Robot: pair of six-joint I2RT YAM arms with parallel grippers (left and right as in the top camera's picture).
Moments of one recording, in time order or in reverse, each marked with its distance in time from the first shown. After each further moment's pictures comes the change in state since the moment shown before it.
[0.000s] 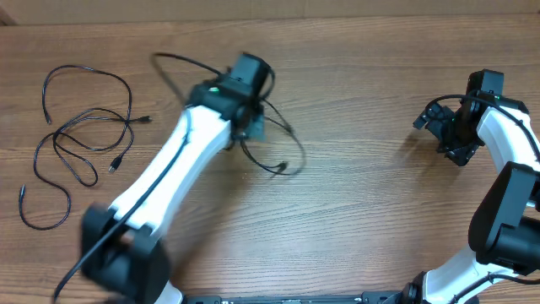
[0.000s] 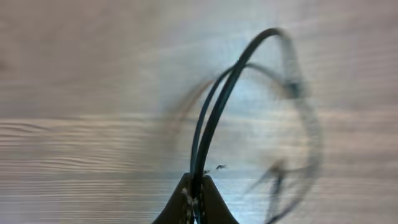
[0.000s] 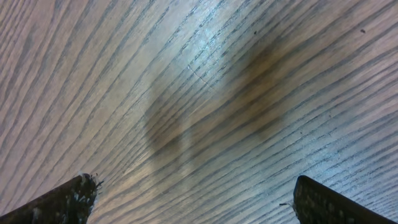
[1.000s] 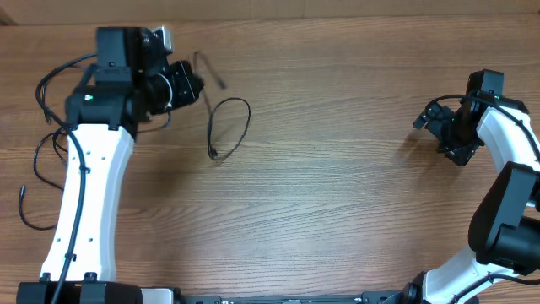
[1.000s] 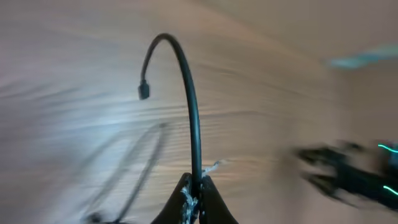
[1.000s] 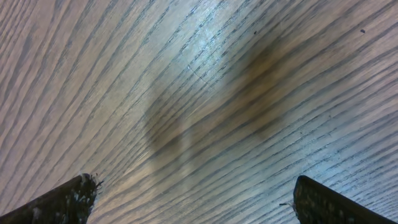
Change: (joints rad) left arm 0.423 -0.183 0.005 0.168 0.671 0.034; right arm 0.000 0.000 0.000 0.000 0.000 0.000
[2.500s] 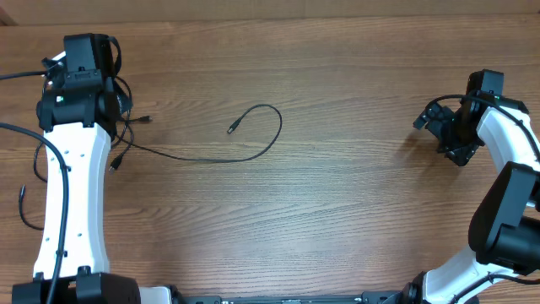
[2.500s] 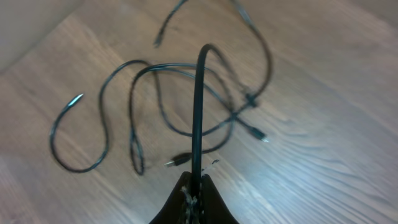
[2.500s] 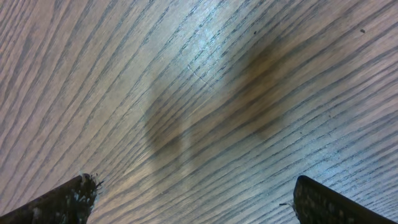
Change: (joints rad) left arm 0.127 0.021 0.002 -0.182 -0.964 -0.120; right arm 0.000 0.000 0.000 0.000 0.000 0.000
